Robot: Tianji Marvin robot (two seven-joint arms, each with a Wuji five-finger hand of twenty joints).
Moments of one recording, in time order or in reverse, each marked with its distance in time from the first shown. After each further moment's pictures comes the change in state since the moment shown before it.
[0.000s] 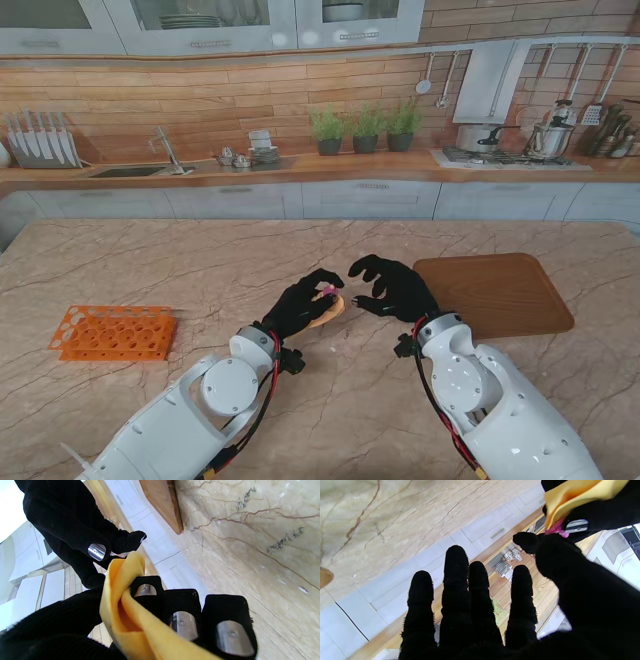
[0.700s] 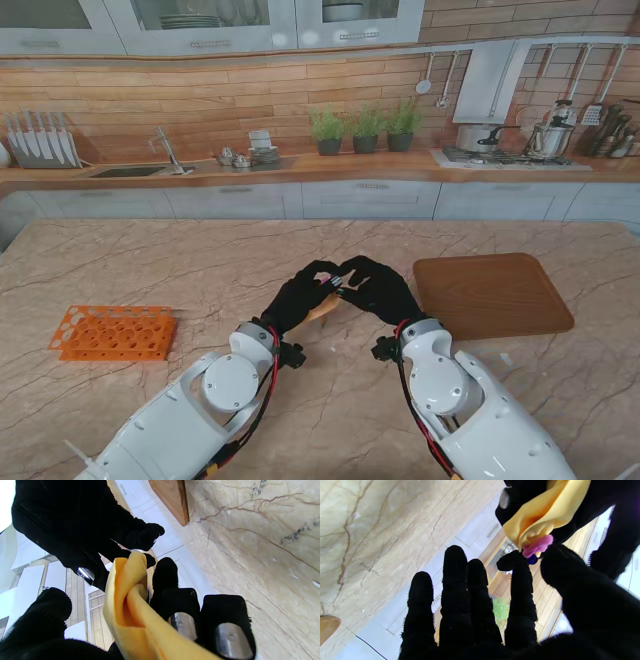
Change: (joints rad) left arm -0.011 -0.013 -0.006 0.017 -0.034 -0.018 0.023; right arm -0.002 -0.049 -0.057 -0.020 0.204 0.097 -0.037; left_hand -0.116 0.135 -0.671 -0.228 -0.063 -0.013 -0.131 -0.089 -0.223 0.241 -0.459 -0.234 -0.001 -0.020 -0.012 0.061 0.002 -0.027 0.000 0.053; right_hand -0.060 0.124 -0.030 0.002 0.063 0.004 -0.021 -0.028 0.045 0.022 0.011 0.009 0.000 0.014 0.015 0.000 -0.013 0.000 0.000 0.000
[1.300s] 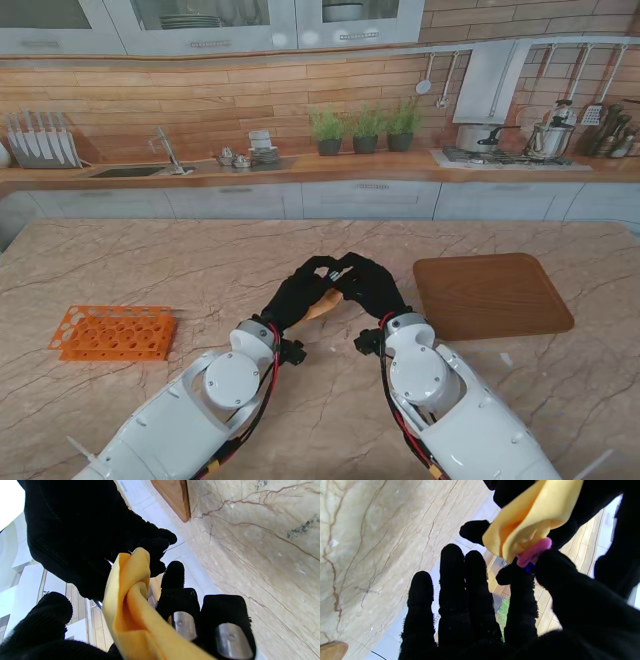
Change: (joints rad) left arm -0.014 -0.007 0.004 0.016 0.000 -0.008 0.013; right arm 0.048 -0.046 -0.055 0.022 0.128 0.092 -0.043; left_hand -0.021 0.042 -0.001 0.000 -0.040 -0.020 -0.012 -0.008 -0.118 0.091 -0.251 -0.281 0.000 -0.001 0.000 -0.024 0.002 0.000 0.000 0.001; right_hand 0.074 0.096 -0.107 -0.057 0.126 -0.010 0.186 -0.158 0.170 0.012 0.044 0.002 0.035 0.032 0.074 0.011 -0.001 0.001 0.053 0.000
